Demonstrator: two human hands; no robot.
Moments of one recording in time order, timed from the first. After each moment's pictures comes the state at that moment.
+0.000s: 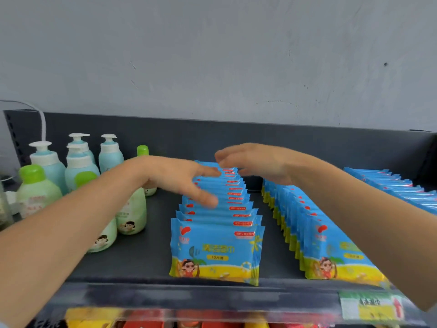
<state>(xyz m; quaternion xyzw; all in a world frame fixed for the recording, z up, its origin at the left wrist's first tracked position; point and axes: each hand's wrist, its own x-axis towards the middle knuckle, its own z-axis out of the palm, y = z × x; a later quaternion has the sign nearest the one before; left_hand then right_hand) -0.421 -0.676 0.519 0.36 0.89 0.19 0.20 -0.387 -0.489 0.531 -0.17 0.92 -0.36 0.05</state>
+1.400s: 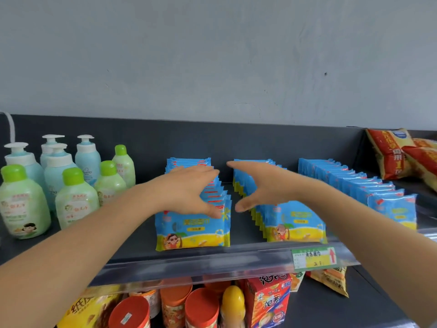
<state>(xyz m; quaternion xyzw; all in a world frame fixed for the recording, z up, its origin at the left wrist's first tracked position) -0.351 -0.638 0.495 0.39 0.92 0.00 -0.05 -0.308 -0.444 0.500 -0.11 0.99 -0.09 -0.06</state>
